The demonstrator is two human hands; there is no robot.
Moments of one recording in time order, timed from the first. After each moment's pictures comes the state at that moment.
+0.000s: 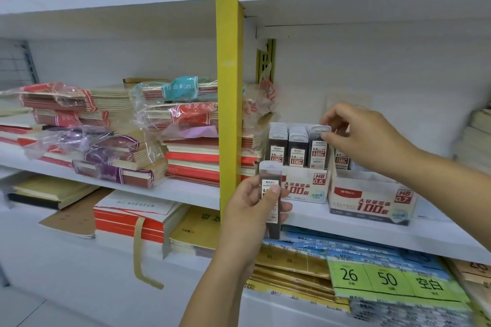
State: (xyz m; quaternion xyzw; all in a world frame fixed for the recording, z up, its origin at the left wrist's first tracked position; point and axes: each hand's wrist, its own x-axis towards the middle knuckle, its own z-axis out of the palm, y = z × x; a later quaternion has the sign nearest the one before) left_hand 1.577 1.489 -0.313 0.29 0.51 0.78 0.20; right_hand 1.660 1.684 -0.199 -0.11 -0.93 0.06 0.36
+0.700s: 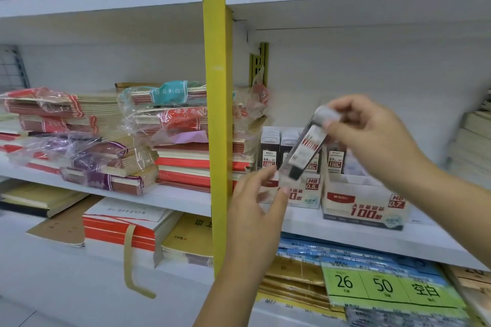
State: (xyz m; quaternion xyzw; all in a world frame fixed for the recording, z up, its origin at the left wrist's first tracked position) left_hand 1.585 1.508 -0.311 0.37 0.65 0.66 -0.07; right_hand 1.684 1.648 -0.195 -0.05 -0.83 0.36 0.43
